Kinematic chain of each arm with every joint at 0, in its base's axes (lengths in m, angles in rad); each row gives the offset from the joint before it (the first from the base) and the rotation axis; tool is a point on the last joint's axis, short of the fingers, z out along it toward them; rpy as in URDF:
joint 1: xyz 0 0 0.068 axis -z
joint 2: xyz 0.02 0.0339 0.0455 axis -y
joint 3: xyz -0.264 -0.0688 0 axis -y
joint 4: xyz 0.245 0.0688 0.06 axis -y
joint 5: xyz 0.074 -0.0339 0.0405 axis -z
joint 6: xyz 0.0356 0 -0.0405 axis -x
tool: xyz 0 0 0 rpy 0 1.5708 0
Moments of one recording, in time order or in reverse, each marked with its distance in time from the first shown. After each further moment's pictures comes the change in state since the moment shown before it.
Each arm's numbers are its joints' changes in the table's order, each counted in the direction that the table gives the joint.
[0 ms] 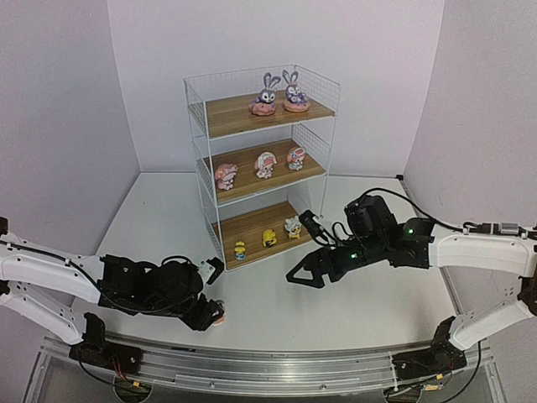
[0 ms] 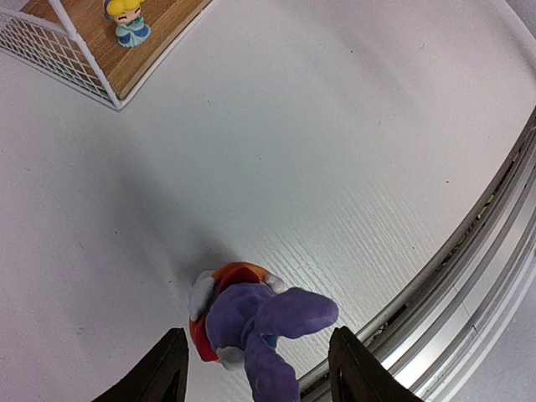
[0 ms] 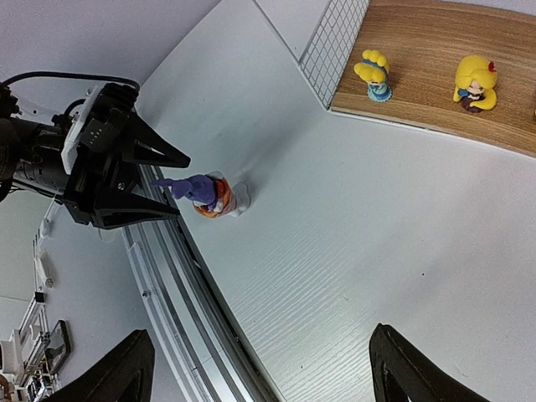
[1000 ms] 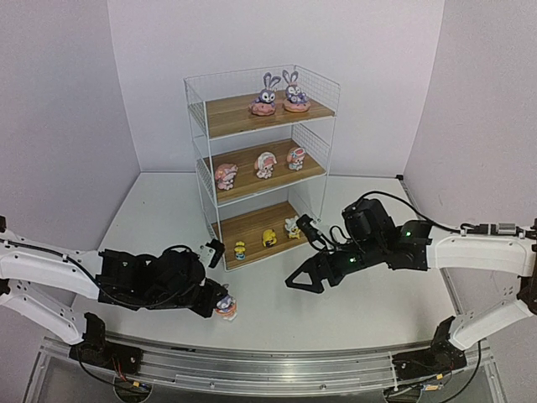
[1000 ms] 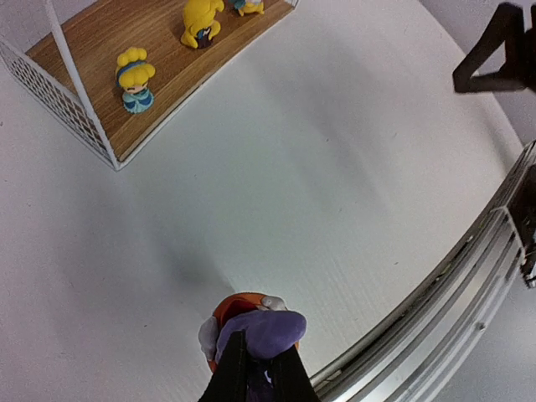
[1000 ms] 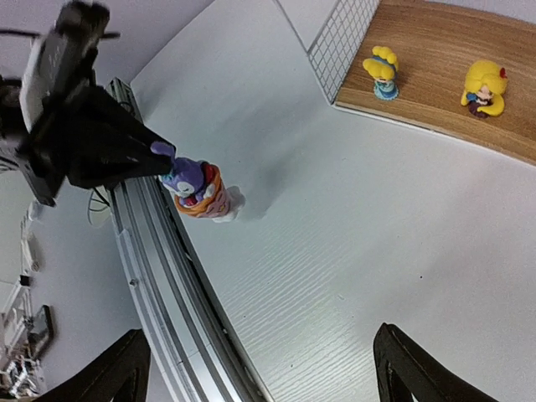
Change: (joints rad) left arm 0.000 -0.010 0.041 0.093 -0.068 0.074; right arm -0.009 -0.012 -0.011 0.006 -0.004 0.034
